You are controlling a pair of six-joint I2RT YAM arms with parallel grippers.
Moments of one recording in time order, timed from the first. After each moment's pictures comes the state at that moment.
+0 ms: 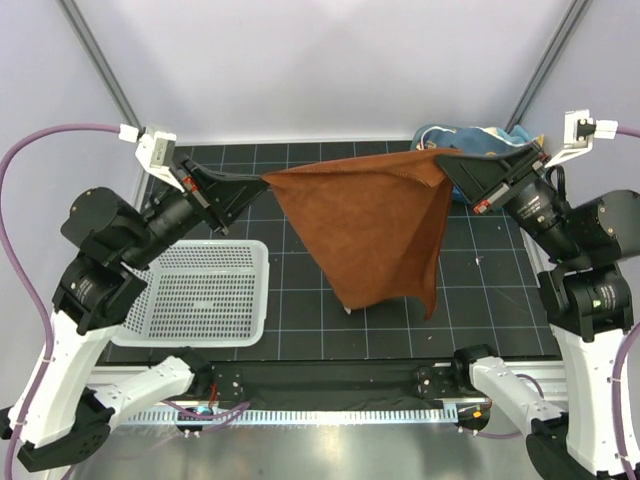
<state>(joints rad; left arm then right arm) -0.63 0.93 1.53 -0.42 0.25 -0.41 0.19 0.87 1.50 -0.31 -0.49 0.77</state>
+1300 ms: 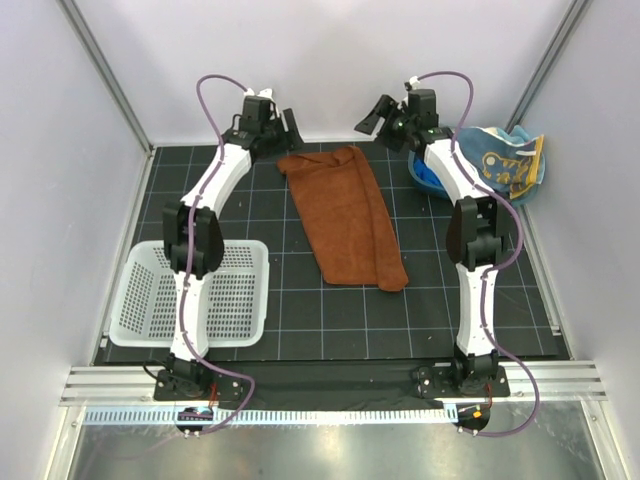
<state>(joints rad) -0.29 2.27 2.15 -0.47 0.12 -0.45 0.18 2.27 2.09 -0.28 -0.36 0.65</state>
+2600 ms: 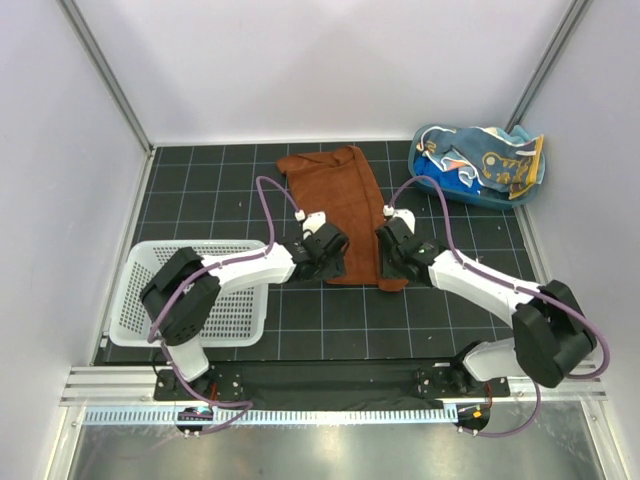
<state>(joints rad) -0.90 1.74 1.12 -0.38 -0.29 -0.94 0.61 1.34 0.81 -0.47 0.30 0.49</state>
